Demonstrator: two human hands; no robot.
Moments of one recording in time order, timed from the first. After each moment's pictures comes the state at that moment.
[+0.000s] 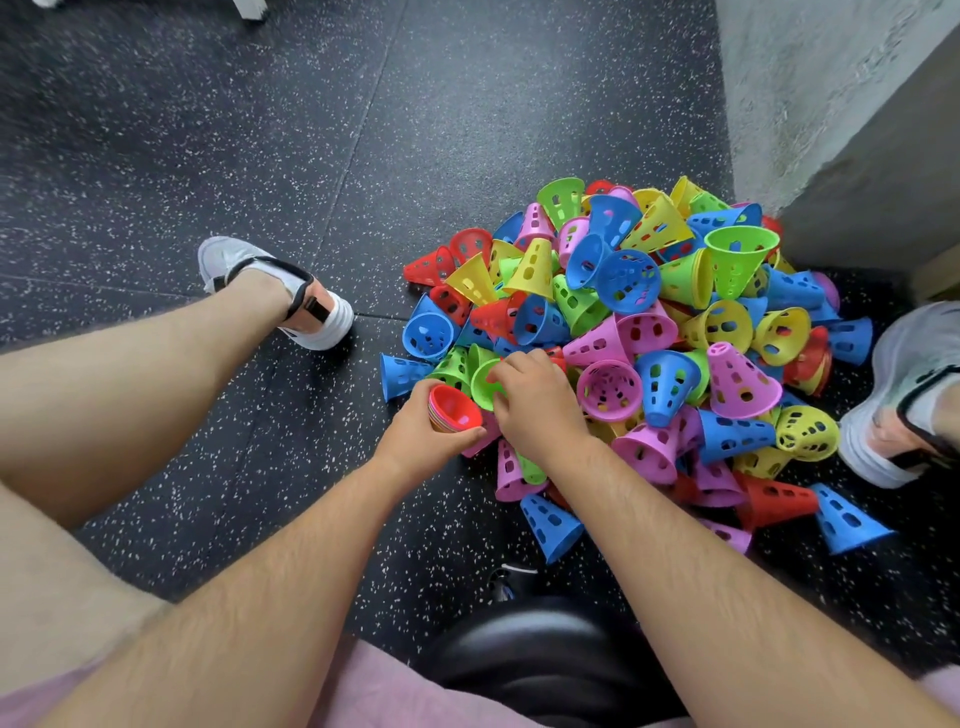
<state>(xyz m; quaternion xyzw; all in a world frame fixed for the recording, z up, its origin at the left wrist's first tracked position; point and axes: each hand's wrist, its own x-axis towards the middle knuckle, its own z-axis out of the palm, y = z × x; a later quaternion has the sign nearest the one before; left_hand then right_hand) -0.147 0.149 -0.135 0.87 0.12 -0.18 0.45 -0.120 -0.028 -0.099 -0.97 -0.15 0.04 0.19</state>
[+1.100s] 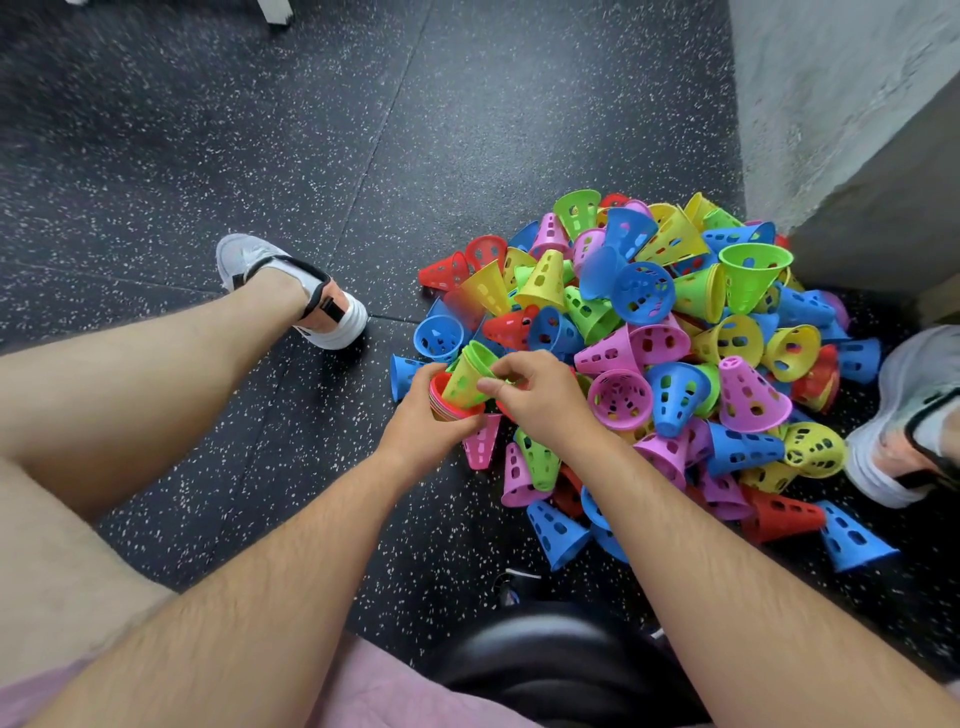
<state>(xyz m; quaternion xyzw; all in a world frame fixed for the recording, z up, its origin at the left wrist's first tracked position) -0.140 0.156 -0.125 0.84 0.13 -0.15 0.51 -0.108 -0.023 -0.081 -0.89 -0.05 0.10 0.45</state>
